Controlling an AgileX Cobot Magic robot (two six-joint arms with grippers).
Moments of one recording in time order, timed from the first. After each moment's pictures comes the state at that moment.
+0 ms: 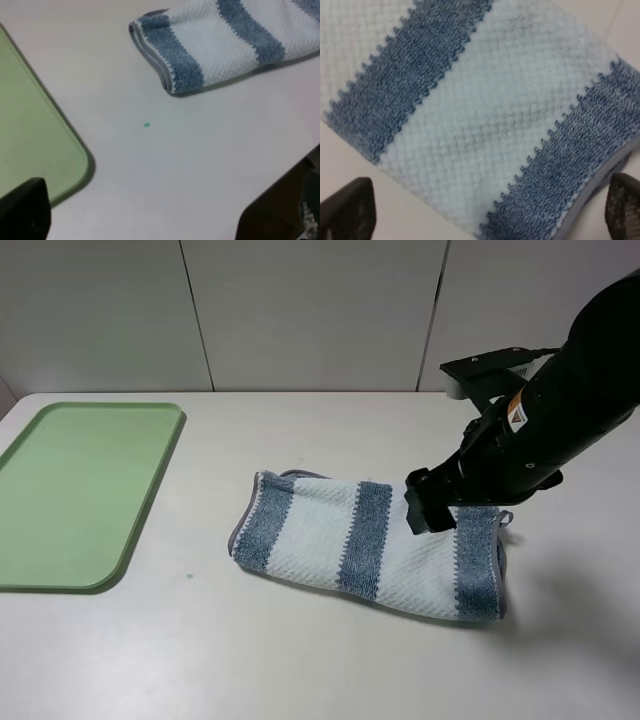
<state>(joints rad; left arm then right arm) -0.65 -0.01 -0.50 0.06 1.06 -0.03 0.63 1.44 -0.84 -0.07 0.71 0.32</state>
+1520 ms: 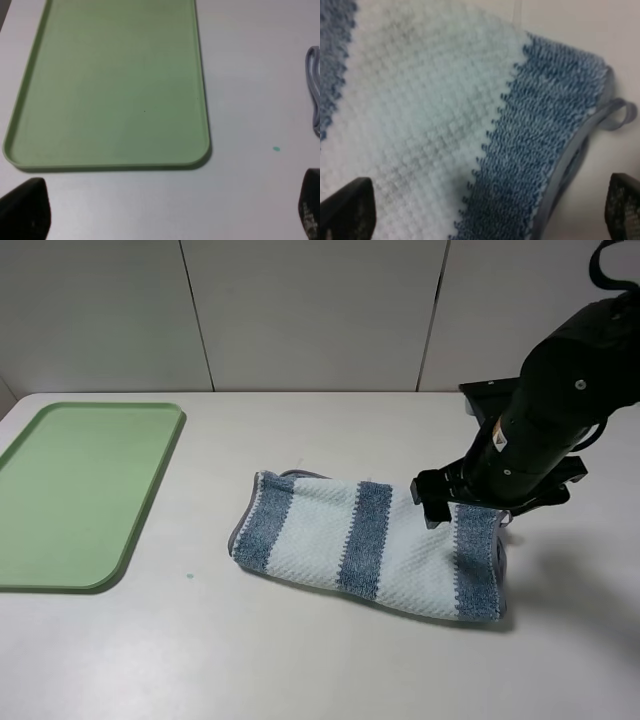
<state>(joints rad) -0.03 -0.01 -0.50 0.06 1.06 -0.03 0.56 1.60 -0.84 -0.23 0.66 0.63</state>
